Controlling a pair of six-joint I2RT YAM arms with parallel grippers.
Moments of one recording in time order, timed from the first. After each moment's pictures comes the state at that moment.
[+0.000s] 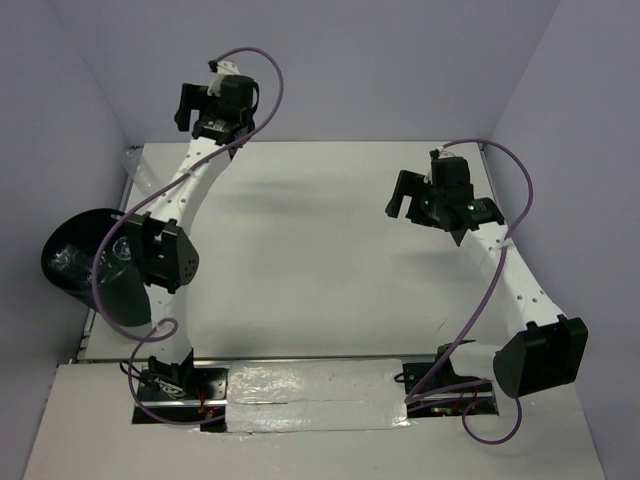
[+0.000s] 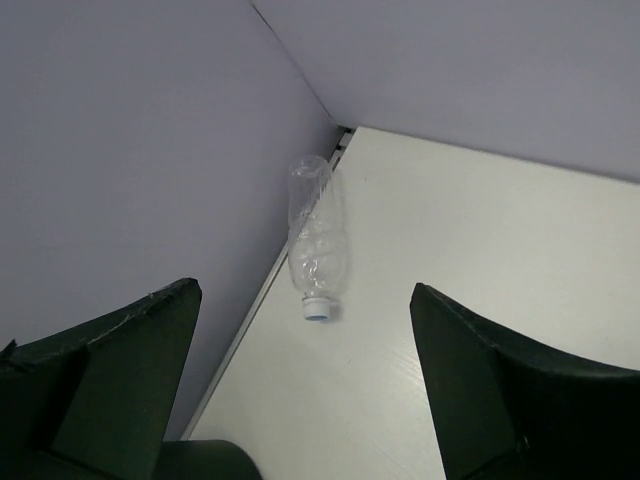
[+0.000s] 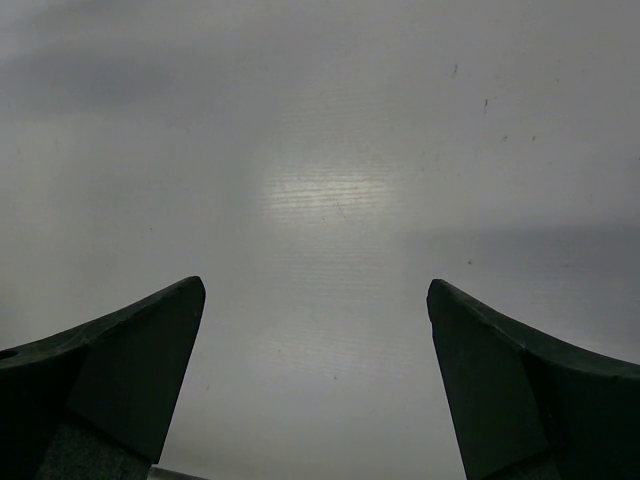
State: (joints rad) left arm -0.28 2.02 2.14 -0.52 -1.00 0.11; right arm 0.20 1.25 1.17 -0.64 -0.04 0.41
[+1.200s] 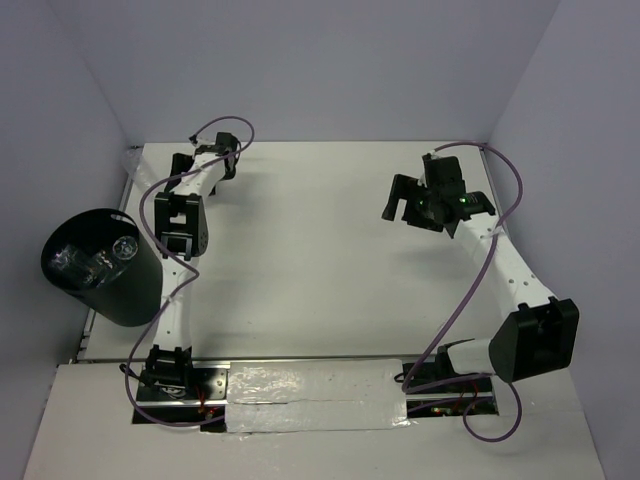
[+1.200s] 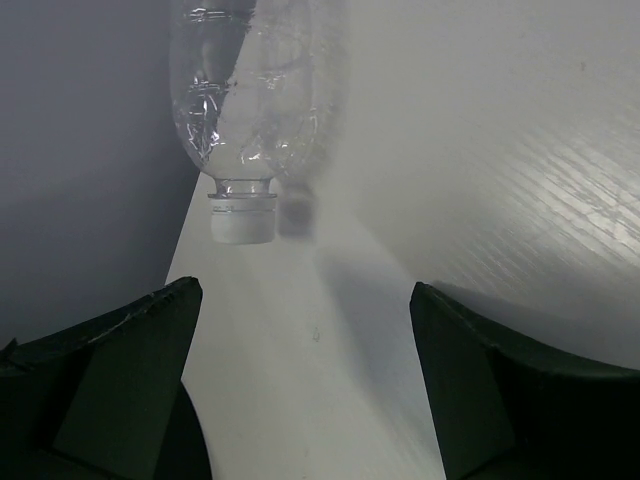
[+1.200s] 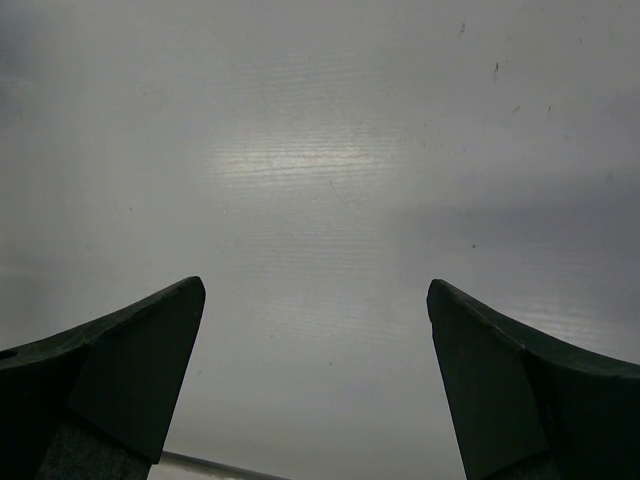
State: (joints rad) left arm -0.09 2.60 2.30 -0.93 -1.05 -0.27; right arm 0.20 1.32 1.18 -0.68 -0.07 0.41
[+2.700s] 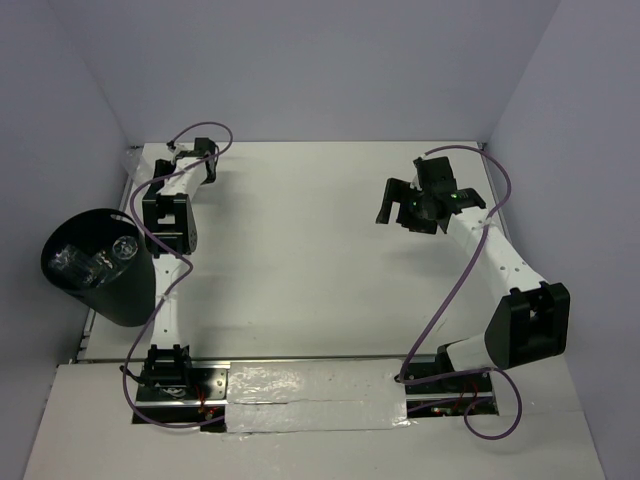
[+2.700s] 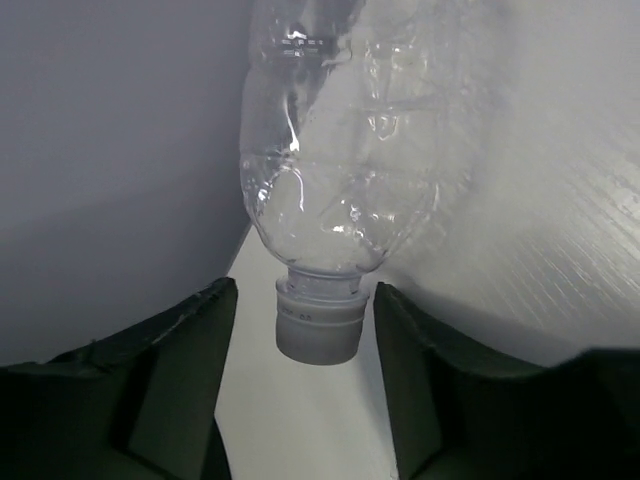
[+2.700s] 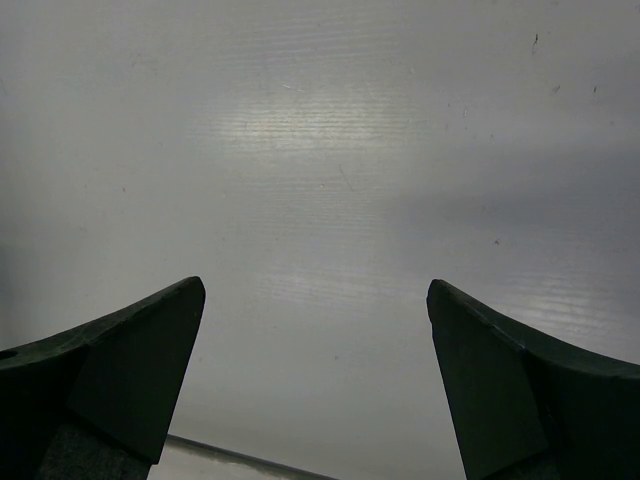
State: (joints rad) left arm 0.03 2.67 2.32 -0.90 -1.16 -0.23; right arm 0.21 1.39 1.18 -0.67 -0.11 0.41
